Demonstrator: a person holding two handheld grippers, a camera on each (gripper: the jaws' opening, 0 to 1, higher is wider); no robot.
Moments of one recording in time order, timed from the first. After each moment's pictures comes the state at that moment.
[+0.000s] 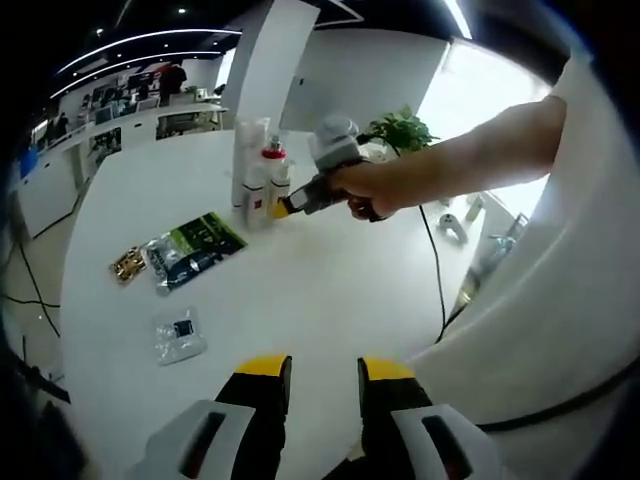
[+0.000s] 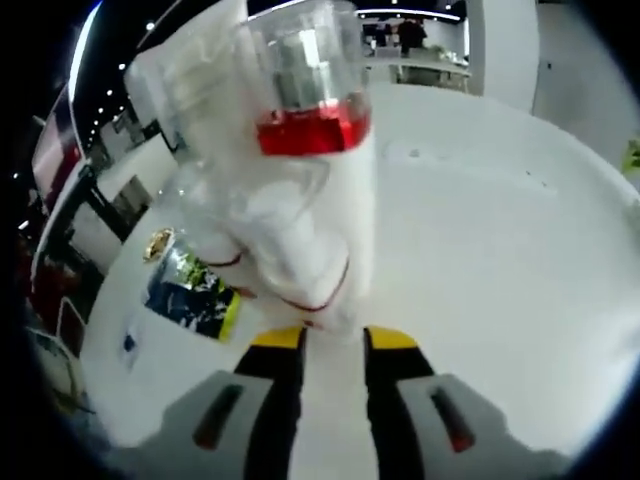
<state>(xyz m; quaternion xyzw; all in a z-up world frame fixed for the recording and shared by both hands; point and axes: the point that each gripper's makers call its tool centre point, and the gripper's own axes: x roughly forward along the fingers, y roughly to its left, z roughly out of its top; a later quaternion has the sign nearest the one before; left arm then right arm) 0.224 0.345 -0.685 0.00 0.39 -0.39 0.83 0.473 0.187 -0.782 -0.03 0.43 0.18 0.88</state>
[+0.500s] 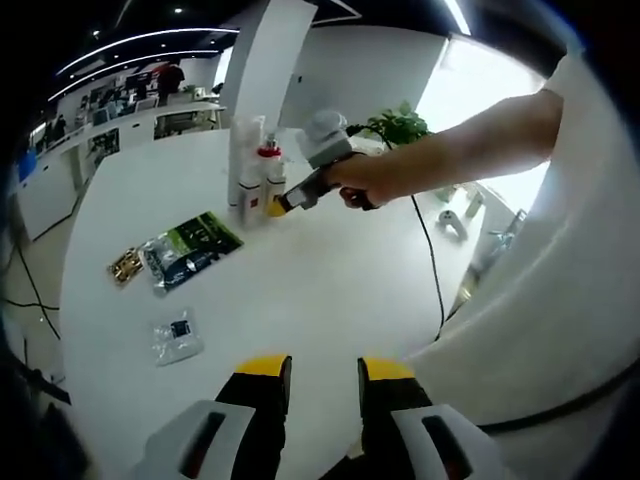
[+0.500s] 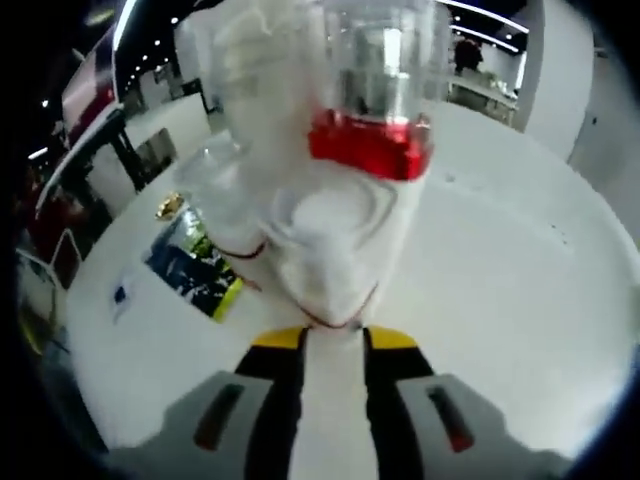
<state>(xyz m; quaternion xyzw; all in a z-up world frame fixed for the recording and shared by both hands) 0.222 0.339 -0.683 0.01 0.39 -0.39 0.83 0.481 0.191 -0.781 -0.12 0.42 0.26 0.86</state>
